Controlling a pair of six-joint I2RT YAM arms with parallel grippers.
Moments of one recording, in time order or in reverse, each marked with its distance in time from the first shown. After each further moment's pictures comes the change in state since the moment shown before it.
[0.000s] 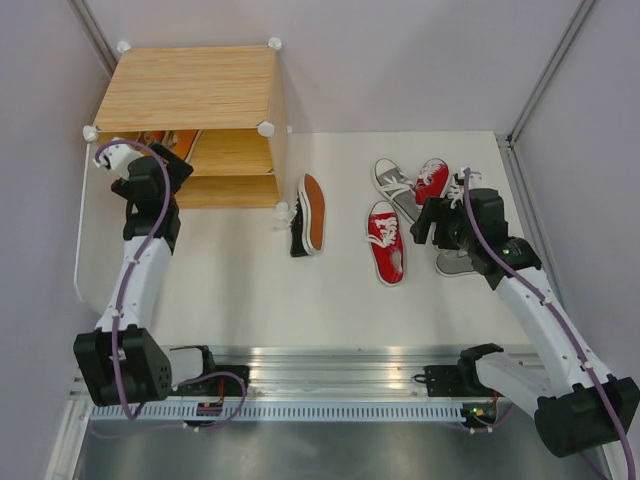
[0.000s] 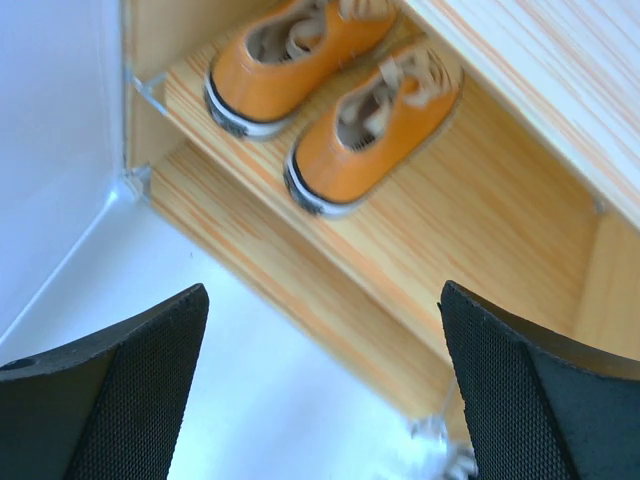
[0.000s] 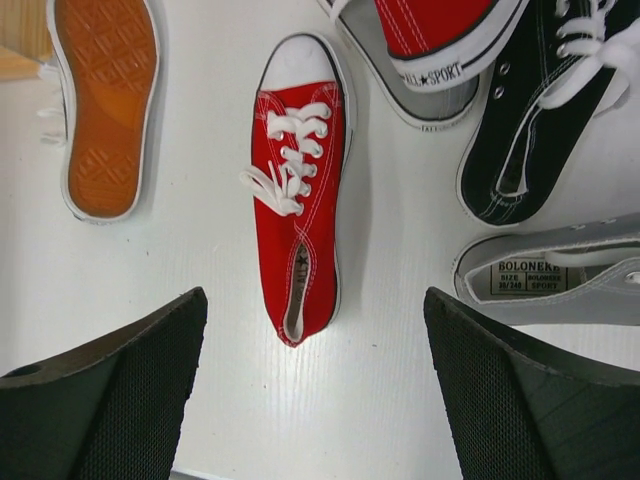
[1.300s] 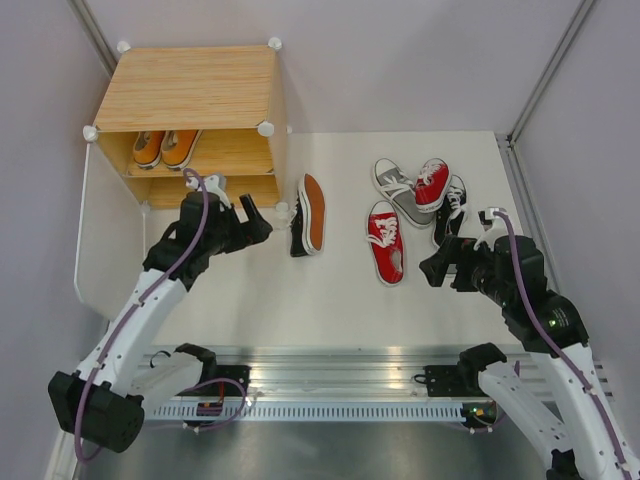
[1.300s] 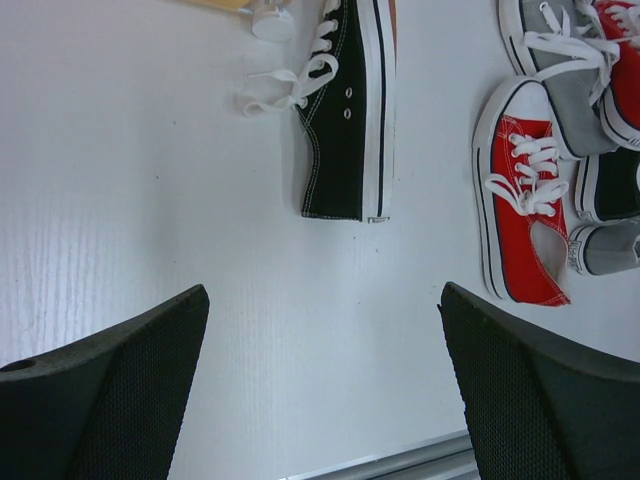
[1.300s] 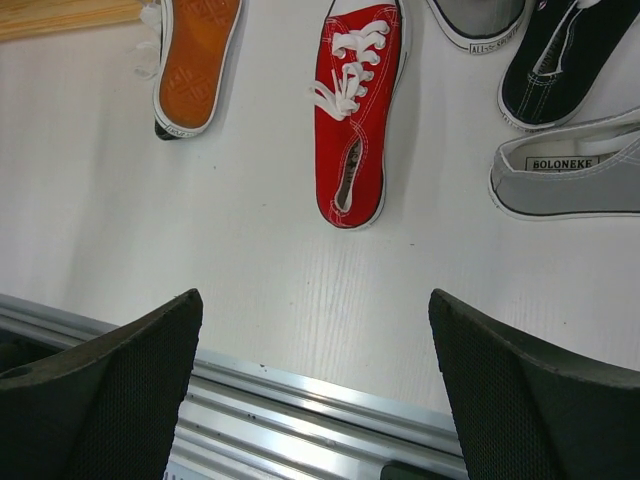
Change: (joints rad) left arm -0.383 -0.264 -0.095 -0.528 0.429 0.019; right arm 0.067 -0.406 0.003 -0.319 -0.047 0.075
